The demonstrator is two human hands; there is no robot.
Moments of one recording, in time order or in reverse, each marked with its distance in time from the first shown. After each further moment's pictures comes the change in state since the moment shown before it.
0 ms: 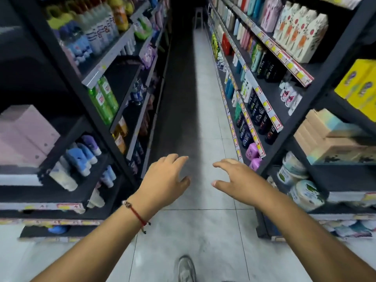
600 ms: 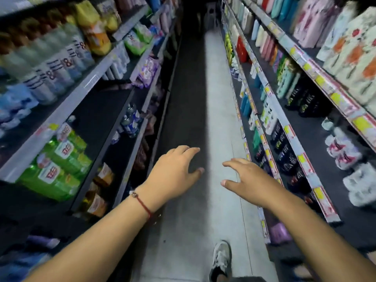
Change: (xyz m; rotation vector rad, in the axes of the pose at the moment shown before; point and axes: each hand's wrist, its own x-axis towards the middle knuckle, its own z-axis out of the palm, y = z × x) left_hand 0.469 -0.056 -0.027 -0.055 -0.013 -0.019; right_hand 0.424 0.132 -0.170 0.046 0.010 -0.036
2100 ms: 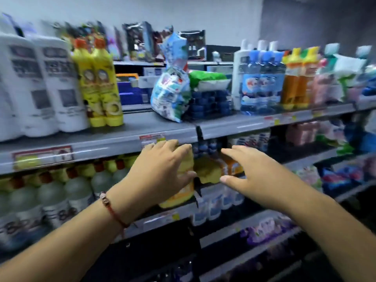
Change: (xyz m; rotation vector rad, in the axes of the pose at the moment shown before) left_hand 0.634 -0.366 -0.345 0.639 0.474 -0.914; right_hand 0.910 -0.309 -0.385 -0.314 -0.104 -1.191
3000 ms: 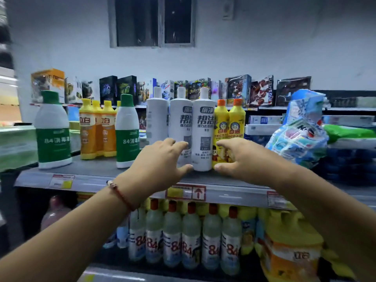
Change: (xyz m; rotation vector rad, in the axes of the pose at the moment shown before) left_hand -0.102 -0.224 -0.116 0.242 0.053 -0.547; right_hand 0.150 -0.266 -0.033 0.103 0.096 -0.549
